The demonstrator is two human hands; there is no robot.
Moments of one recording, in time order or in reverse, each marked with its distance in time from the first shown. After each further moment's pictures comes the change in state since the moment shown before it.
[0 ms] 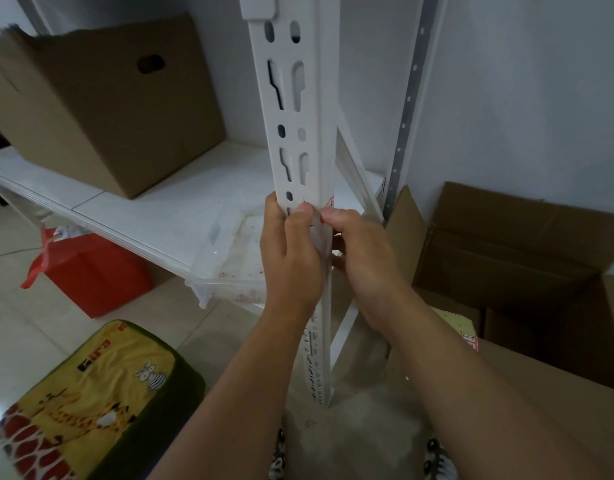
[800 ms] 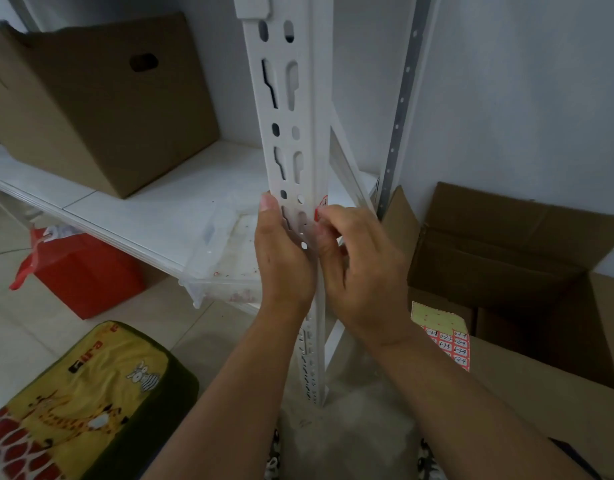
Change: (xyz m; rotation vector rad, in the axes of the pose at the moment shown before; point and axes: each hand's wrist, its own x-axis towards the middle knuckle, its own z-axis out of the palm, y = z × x) left_hand -0.001 -0.001 0.000 -0.244 -0.020 -0.118; right_hand -0.007 0.033 -0.006 -0.814 0.434 -0.857
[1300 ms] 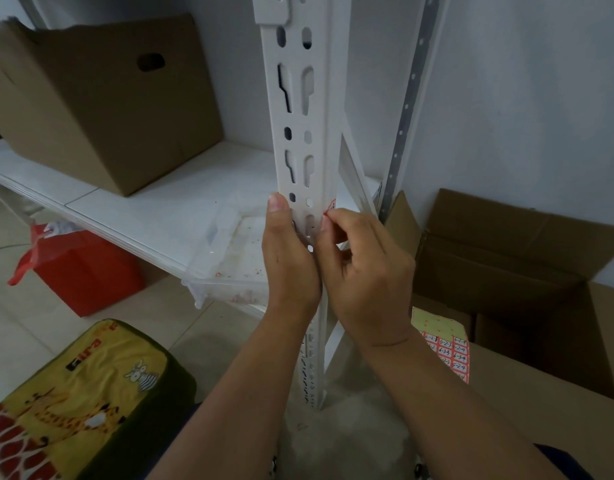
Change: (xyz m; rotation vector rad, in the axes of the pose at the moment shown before) left_hand 0.001 0.002 0.000 -0.036 -0.024 0.003; right_hand 0.007 -0.011 0.003 -0.096 0.091 -0.016
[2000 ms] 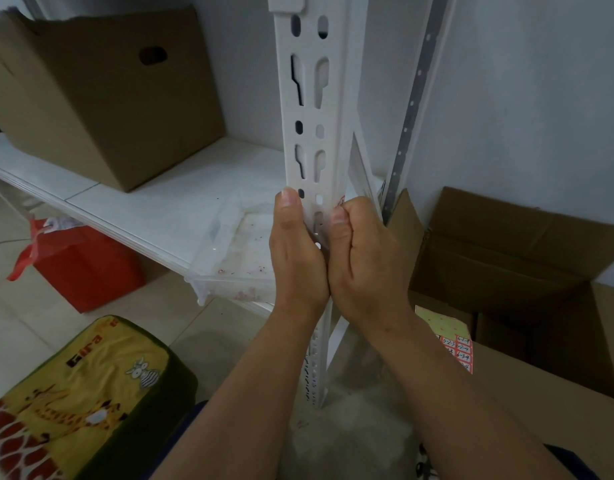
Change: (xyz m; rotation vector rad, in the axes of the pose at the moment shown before) left_hand 0.002 -0.003 -0.001 0.077 0.035 -0.012; right_hand 0.001 0.005 0.013 0.204 -0.137 0.187
